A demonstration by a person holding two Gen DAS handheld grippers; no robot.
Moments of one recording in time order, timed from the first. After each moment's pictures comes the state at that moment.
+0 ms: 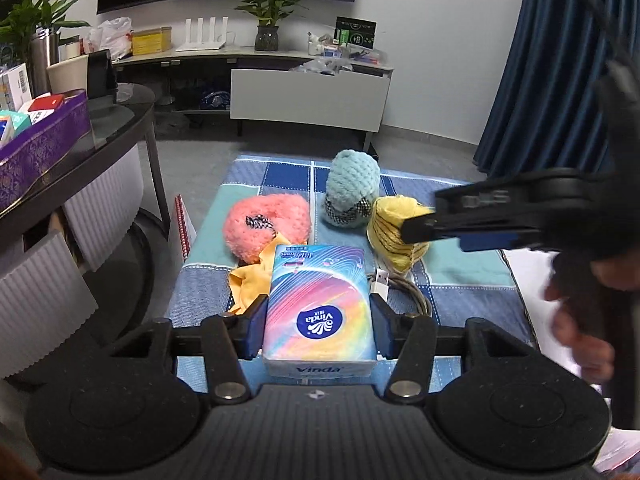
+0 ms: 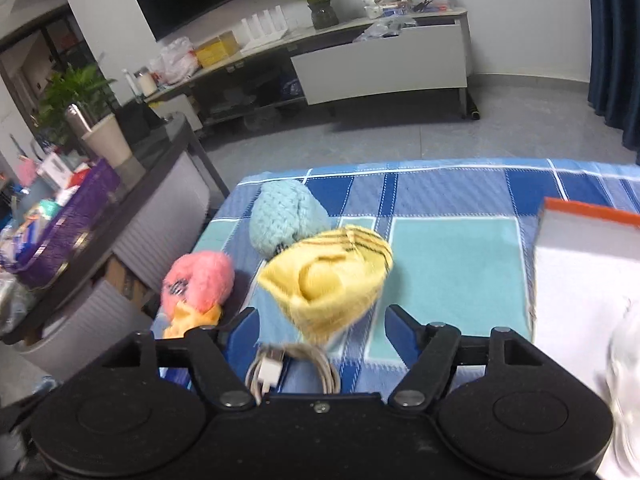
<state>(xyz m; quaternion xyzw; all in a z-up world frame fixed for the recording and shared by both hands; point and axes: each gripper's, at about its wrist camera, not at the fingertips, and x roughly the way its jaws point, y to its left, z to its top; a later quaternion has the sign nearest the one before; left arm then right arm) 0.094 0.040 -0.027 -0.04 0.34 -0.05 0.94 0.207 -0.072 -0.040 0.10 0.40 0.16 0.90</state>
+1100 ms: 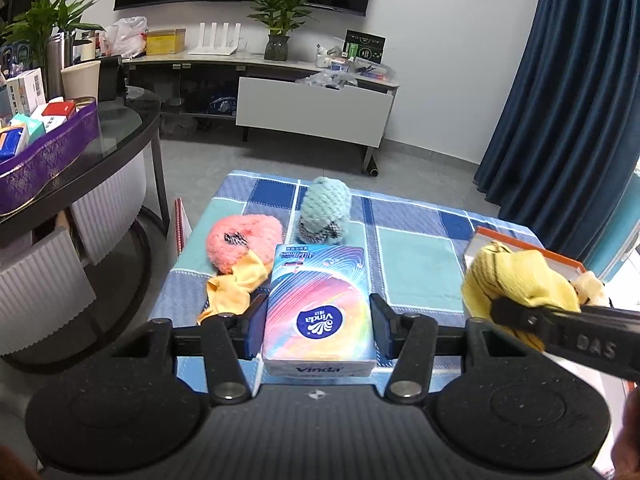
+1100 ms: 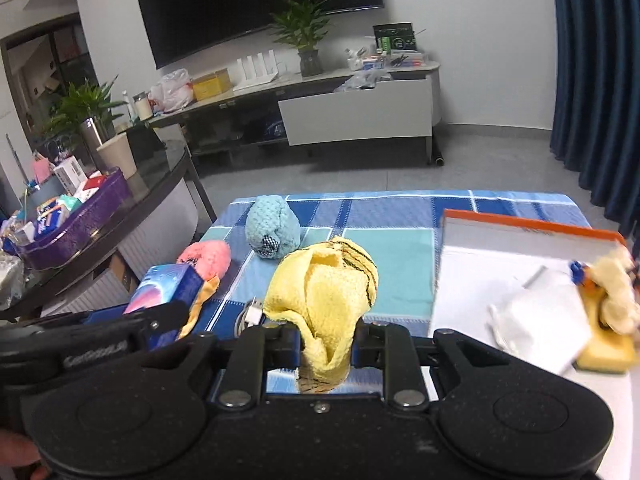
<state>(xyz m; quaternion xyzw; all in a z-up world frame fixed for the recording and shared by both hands) 0.071 0.013 0.005 -0.07 0.33 -0.03 0.94 0.084 -0.124 0.003 0.08 0.33 0.12 0.93</state>
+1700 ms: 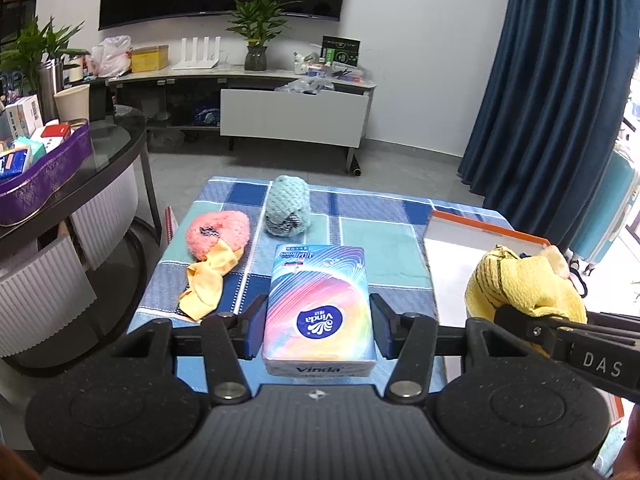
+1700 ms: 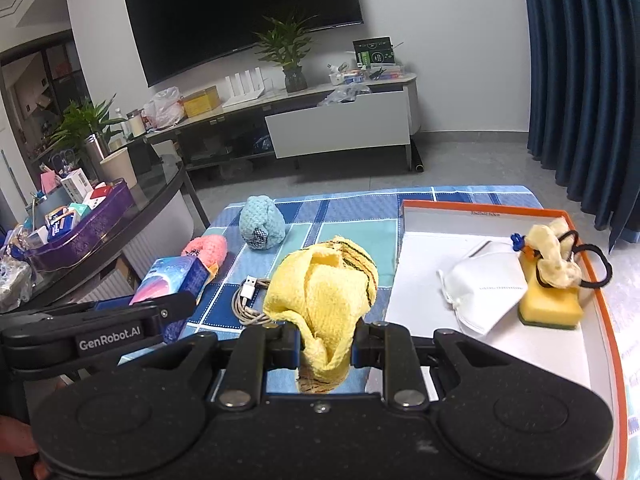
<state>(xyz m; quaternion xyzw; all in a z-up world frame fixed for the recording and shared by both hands) 0.031 -0.018 0.019 -0.04 0.32 -0.05 0.94 0.021 -0.152 0.015 0.09 0.32 0.10 0.94</state>
